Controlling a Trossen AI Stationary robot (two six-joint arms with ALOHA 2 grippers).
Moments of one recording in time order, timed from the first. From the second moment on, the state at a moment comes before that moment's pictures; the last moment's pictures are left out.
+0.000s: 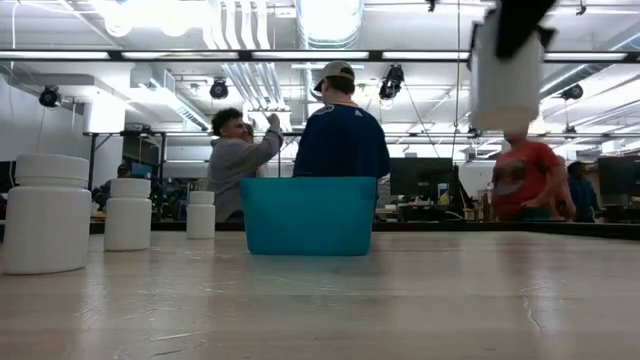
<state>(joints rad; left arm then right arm) -0.58 0.94 1.17 -0.10 -0.56 -0.35 0.43 1.62 1.27 -0.78 0.01 0.80</state>
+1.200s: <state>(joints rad) -0.58 0.93 1.16 -0.18 -0.88 -0.38 0.09 1.87 1.66 -1.04 0.02 0.16</state>
